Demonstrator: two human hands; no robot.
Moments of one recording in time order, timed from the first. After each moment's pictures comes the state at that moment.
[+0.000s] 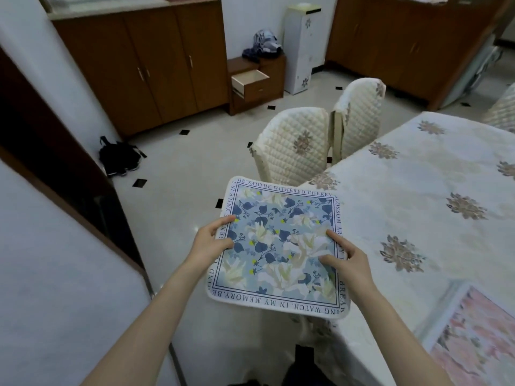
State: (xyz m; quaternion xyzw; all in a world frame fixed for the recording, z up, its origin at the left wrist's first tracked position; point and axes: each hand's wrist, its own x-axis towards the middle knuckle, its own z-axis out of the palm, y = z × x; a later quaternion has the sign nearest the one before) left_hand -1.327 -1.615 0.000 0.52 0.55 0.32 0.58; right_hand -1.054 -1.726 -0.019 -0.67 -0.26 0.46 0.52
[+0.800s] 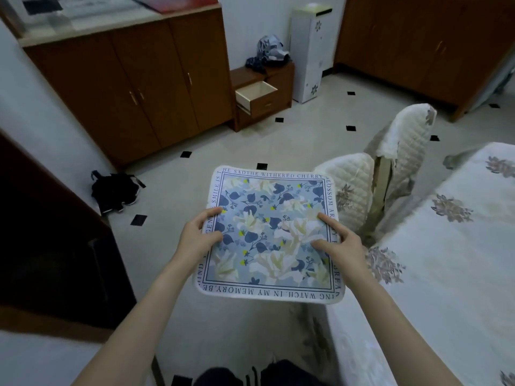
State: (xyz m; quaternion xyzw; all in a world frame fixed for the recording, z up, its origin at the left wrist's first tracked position) left_hand -1.342 -1.240 0.028 0.56 0.58 0.34 0.49; right_hand -1.071 -1.341 0.010 -0.65 -0.30 0.46 0.53
